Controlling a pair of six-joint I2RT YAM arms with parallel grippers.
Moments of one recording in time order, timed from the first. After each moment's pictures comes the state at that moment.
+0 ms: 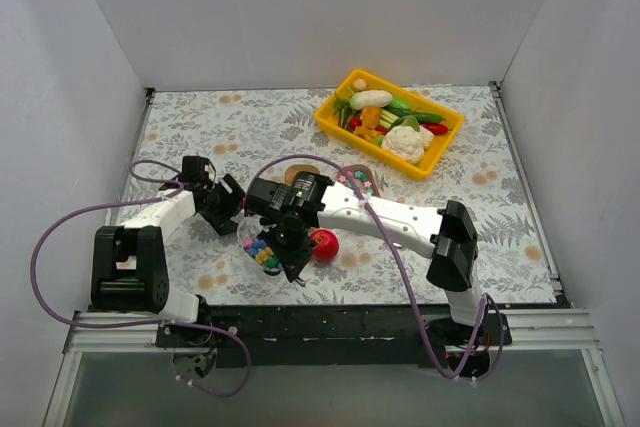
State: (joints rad) left arm -0.03 1.44 0.76 -0.45 0.38 -0.80; right arm 1.26 1.96 1.90 -1.27 -0.23 0.47
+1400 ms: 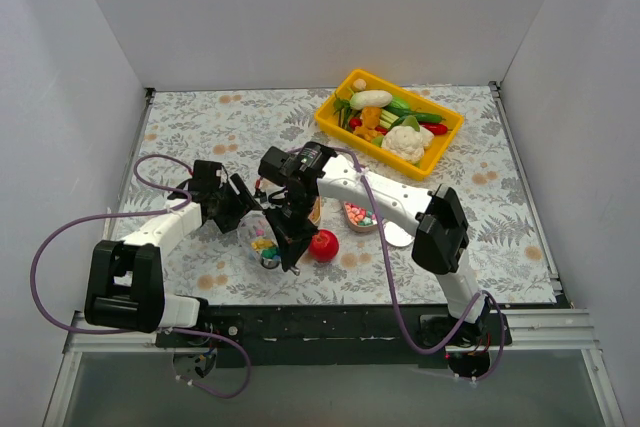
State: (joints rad) left arm -0.15 1.35 0.69 -0.34 0.21 -0.76; right arm 1.08 2.06 1.99 -1.35 -0.63 0.50
